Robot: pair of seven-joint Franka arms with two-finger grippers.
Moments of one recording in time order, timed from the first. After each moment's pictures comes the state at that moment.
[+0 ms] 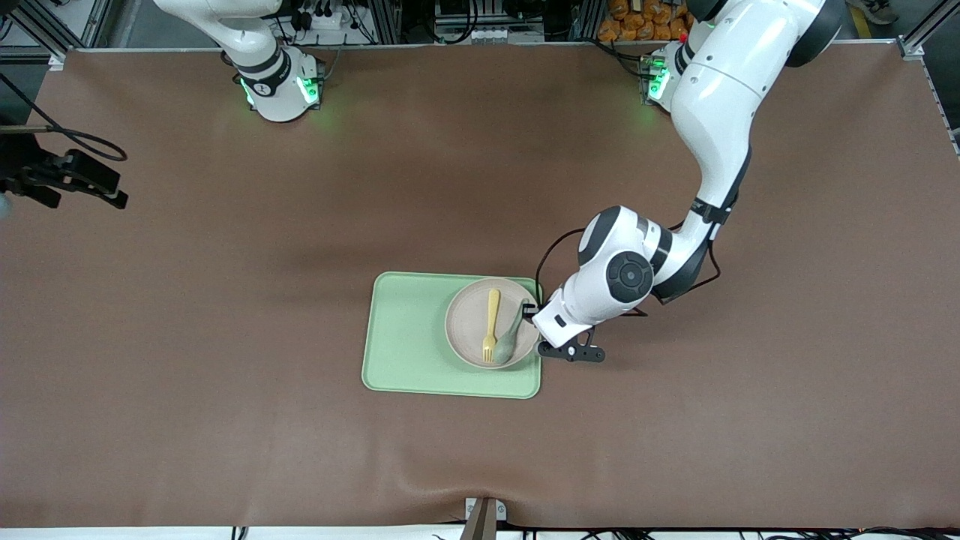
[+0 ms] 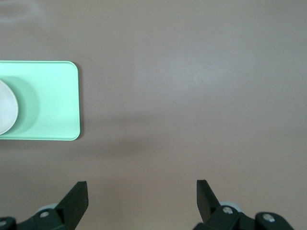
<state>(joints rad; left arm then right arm) -0.35 0.79 -0.23 -1.44 -0.13 2.31 -0.34 0.01 0.04 0.02 -1.46 0.03 1.51 0.06</state>
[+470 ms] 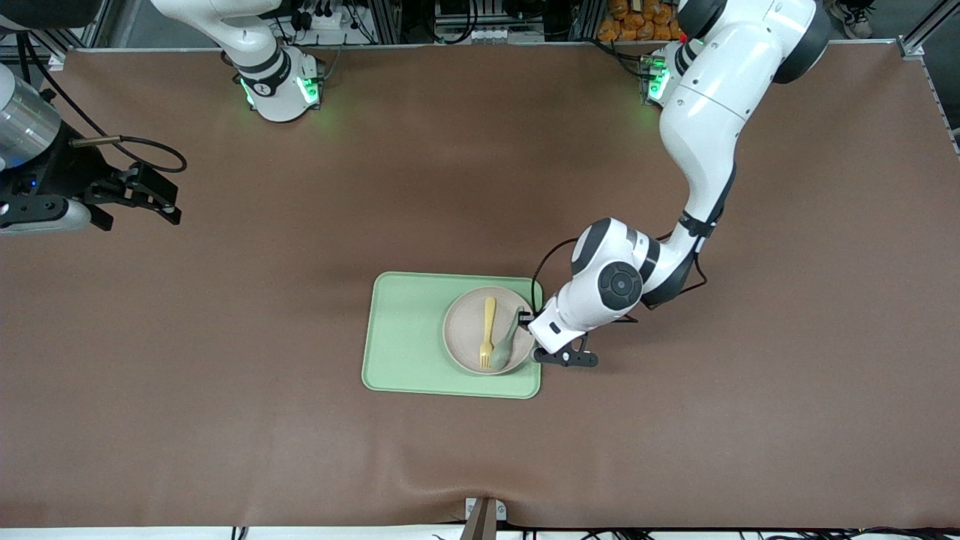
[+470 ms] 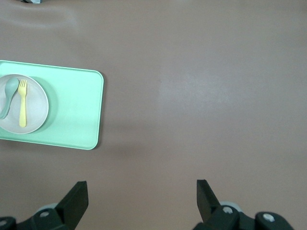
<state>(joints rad) -0.36 0.86 -0.23 -1.42 -0.13 2.40 -0.34 0.11 0.06 0.02 -1.46 0.03 1.60 0.07</state>
